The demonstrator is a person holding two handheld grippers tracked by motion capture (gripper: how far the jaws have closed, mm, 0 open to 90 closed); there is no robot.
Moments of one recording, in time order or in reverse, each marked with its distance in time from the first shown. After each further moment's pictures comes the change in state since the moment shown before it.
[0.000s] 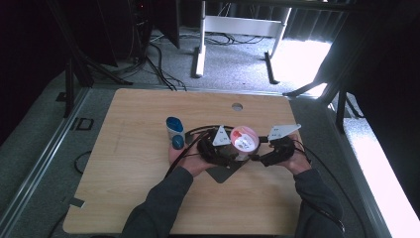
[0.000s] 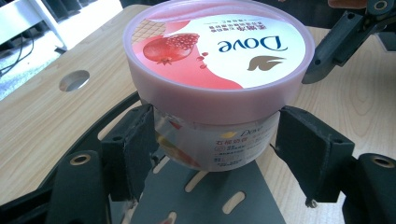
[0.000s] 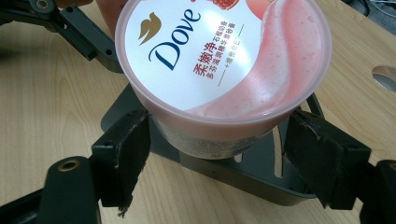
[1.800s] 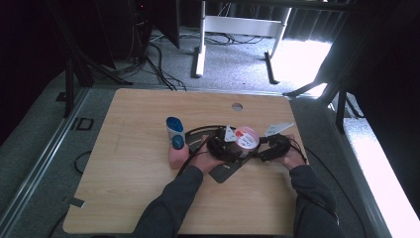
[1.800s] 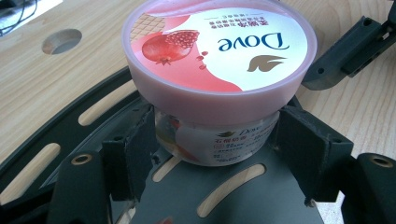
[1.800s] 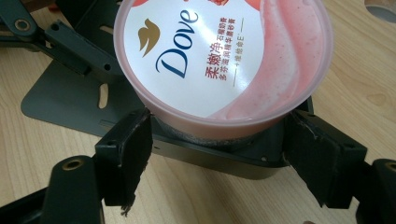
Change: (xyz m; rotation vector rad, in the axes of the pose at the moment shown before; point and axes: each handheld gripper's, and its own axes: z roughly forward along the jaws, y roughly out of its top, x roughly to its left) left arm 0.010 -0.014 0.064 0.086 0.039 -0.098; right arm -0.037 -0.030 0.034 0.098 -0.044 0.111
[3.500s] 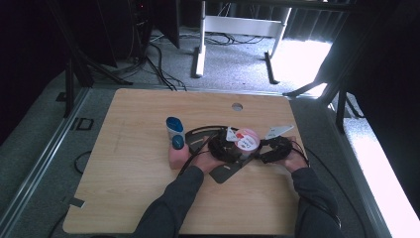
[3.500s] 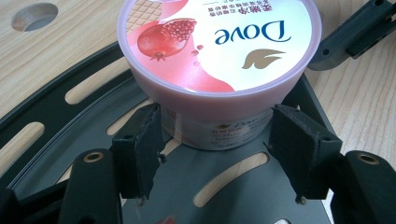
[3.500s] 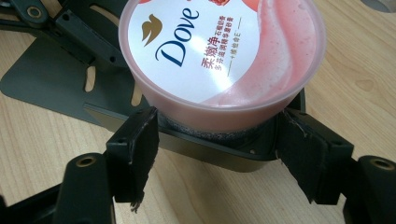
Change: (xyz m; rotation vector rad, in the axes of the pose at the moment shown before) left arm 0.002 -0.002 0.008 0.068 -0.046 -0.009; right arm 0.004 -0.006 -0.003 0.036 -0.045 -0.027
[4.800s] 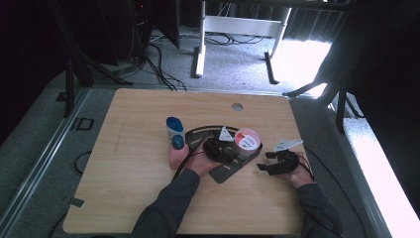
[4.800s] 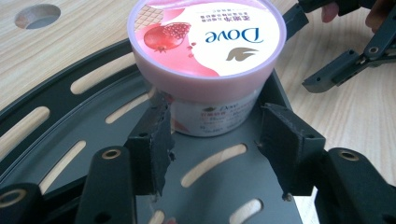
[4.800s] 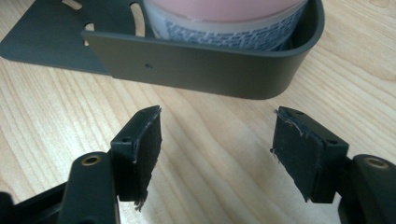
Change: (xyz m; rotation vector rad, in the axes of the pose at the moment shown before) left arm -0.002 -0.006 -0.025 -0.050 -0.046 -0.052; right arm 0.016 -0.051 -0.004 -0.020 -0.024 0.131
